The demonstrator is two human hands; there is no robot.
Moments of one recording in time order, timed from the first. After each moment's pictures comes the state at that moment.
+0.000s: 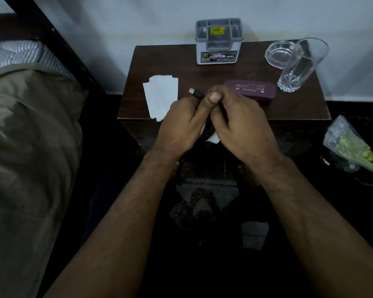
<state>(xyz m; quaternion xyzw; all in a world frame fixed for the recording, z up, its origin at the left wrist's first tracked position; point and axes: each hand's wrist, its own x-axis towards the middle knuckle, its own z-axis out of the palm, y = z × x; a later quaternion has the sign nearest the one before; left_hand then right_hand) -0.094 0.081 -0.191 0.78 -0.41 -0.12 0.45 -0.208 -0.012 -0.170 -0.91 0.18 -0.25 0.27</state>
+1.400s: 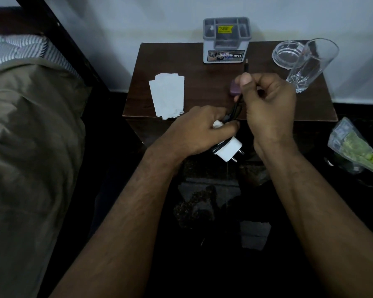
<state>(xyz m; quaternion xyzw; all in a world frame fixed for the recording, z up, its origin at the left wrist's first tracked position) -0.093 0.090 -0.179 0.77 -0.50 -0.24 0.32 -0.187 -0.027 -0.178 -0.67 0.36 -0.39 0.52</state>
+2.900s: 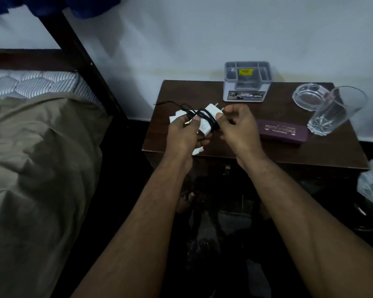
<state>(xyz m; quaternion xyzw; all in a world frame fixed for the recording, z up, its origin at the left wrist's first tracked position) -0.014 0.066 -0.193 0.66 0.00 -0.29 0.69 -0.073 -0.040 -0.220 -0.70 0.37 -0.27 0.55</state>
